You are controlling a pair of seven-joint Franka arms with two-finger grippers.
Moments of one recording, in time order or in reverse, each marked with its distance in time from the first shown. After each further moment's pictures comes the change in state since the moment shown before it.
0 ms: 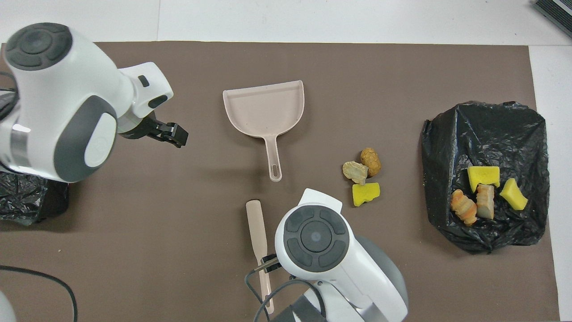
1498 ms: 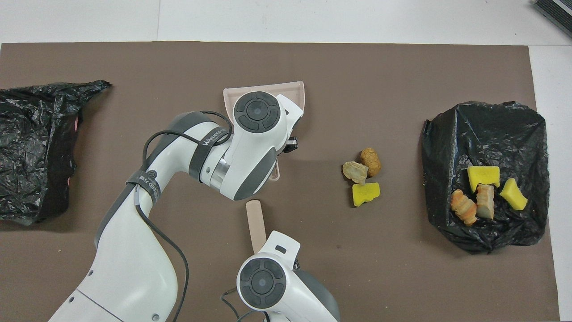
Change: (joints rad) left arm -0.219 0.148 0.018 0.023 0.003 0.163 -0.361; right arm 0.126 0.137 0.002 -0.117 0.001 0.255 0.158
